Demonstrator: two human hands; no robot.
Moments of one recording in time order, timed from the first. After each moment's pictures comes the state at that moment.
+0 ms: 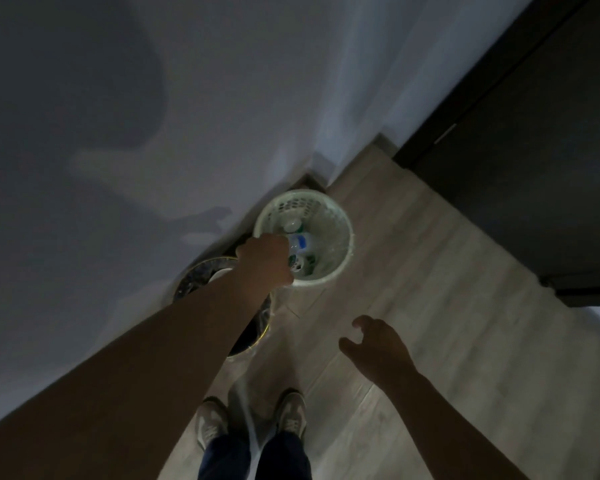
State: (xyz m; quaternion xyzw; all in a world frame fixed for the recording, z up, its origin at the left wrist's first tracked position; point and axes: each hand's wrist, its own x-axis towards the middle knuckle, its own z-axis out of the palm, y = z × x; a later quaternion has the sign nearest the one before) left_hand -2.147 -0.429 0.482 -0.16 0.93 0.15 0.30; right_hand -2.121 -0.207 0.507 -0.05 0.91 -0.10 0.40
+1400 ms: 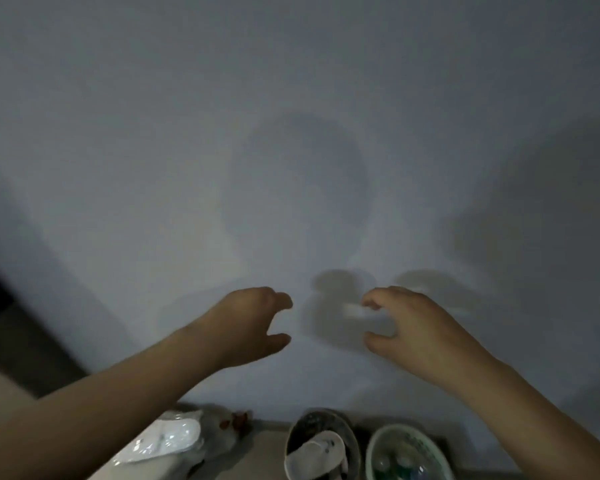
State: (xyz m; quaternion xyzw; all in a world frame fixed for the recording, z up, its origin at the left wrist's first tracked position) left_hand -1.843 -0.408 1.001 -0.46 0.89 0.07 -0.01; right_hand -2.080 -0.343 1.024 -0.74 0.65 -0.12 0.11
